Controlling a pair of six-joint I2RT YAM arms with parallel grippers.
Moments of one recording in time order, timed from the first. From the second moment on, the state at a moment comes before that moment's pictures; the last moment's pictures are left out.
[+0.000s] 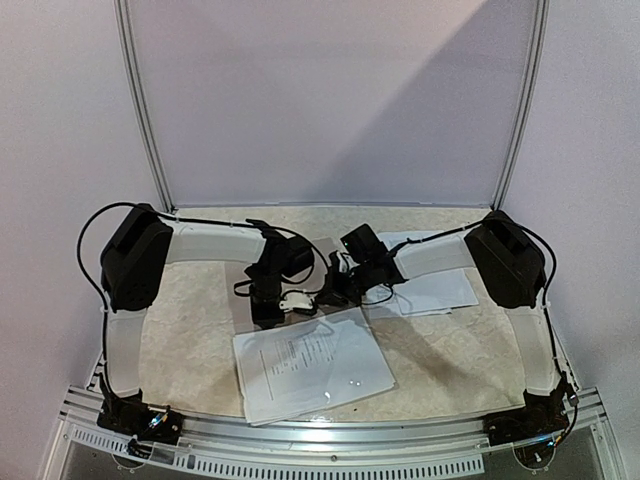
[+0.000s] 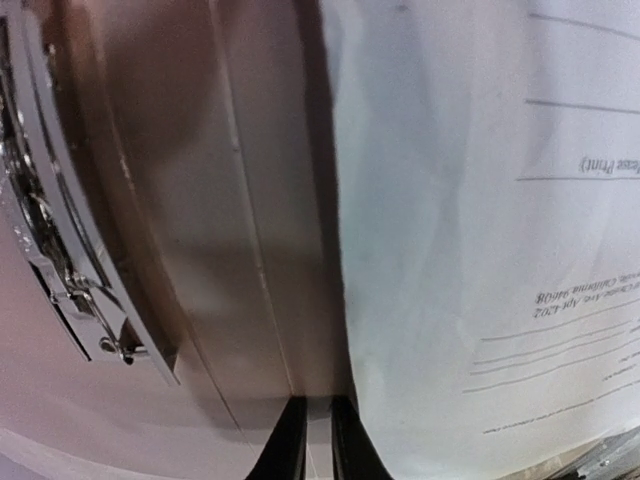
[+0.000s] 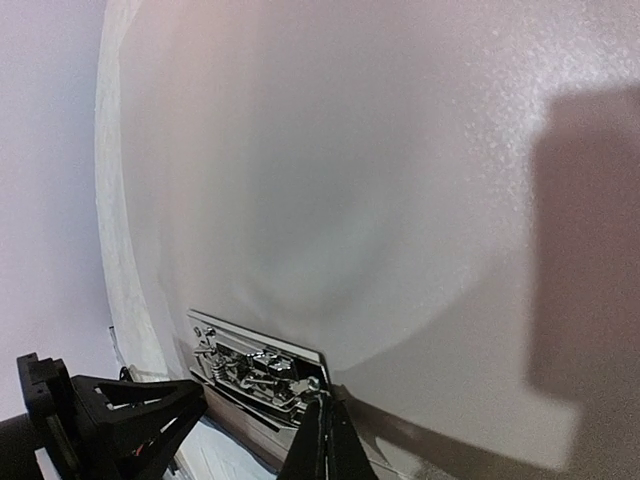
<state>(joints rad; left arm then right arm) -0.79 2.14 1.51 -1.08 -0.09 0.55 0.77 2.27 1.49 -0.08 -0.44 0.90</state>
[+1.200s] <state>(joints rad) -0.72 2.09 1.47 -1.02 -0.03 0.59 0.74 2.34 1.58 -0.05 -0.52 0.86</state>
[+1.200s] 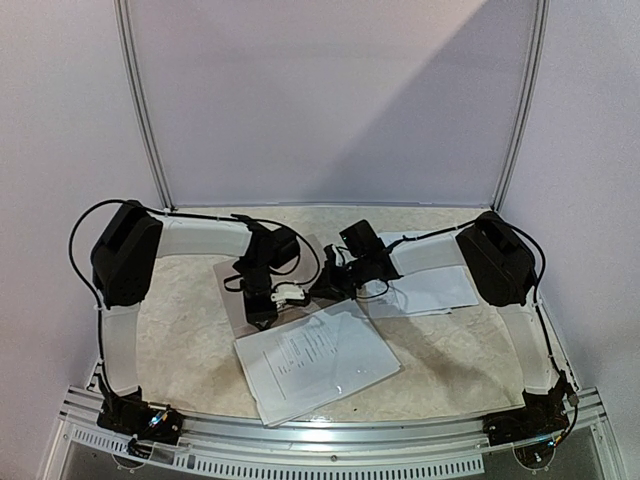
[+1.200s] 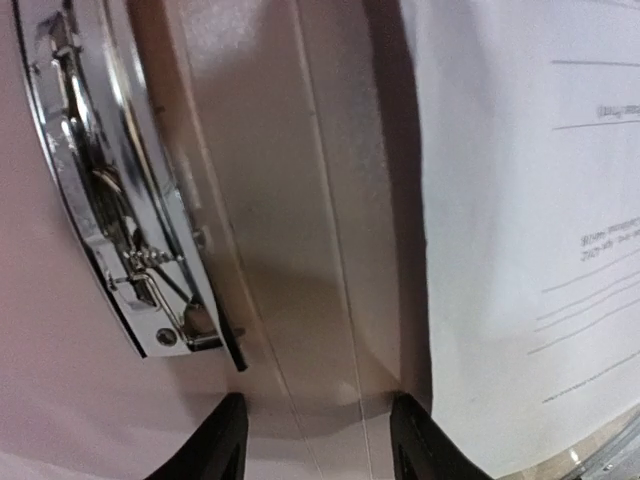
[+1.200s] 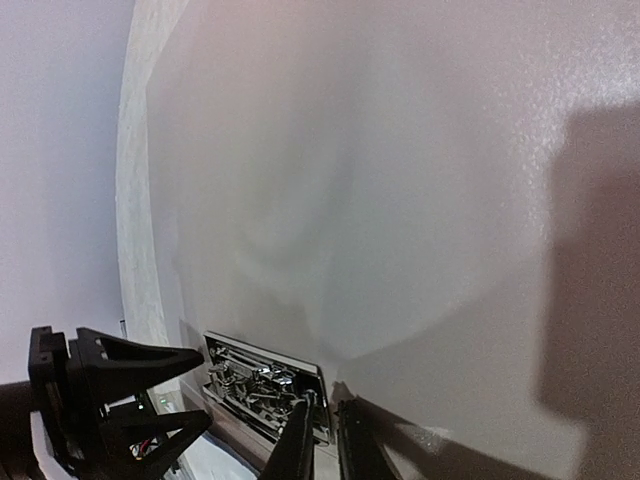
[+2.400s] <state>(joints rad) -0.62 2.12 1.52 -0.87 0.13 0.60 0.74 2.34 1.58 -0.04 -0.59 0.83</state>
